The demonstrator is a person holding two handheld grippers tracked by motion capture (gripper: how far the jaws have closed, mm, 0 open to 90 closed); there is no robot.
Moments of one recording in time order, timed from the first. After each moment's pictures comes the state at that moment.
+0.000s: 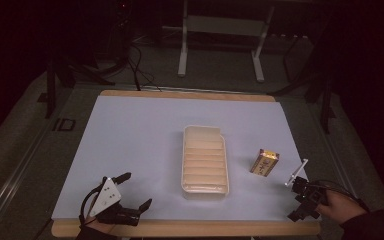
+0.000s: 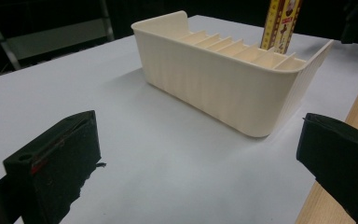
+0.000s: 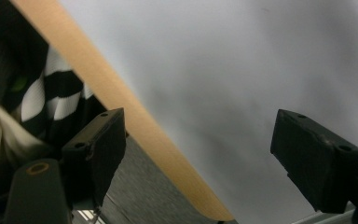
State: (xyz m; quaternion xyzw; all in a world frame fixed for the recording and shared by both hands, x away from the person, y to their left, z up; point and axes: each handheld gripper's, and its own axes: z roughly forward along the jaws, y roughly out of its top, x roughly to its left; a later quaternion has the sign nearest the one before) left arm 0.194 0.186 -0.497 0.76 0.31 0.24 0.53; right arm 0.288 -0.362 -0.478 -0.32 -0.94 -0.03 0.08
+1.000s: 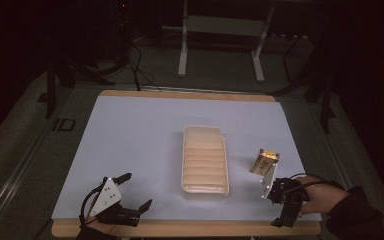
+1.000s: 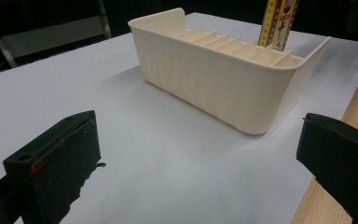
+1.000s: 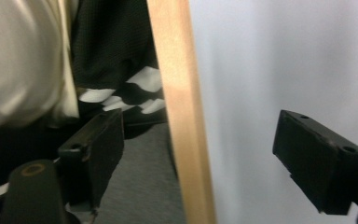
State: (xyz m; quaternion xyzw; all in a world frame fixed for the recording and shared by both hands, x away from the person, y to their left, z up) left arm 0.195 0.186 -0.497 0.76 0.30 0.24 0.52; right arm 0.269 -0.275 -0.435 -0.06 -0.99 -0.04 0.08
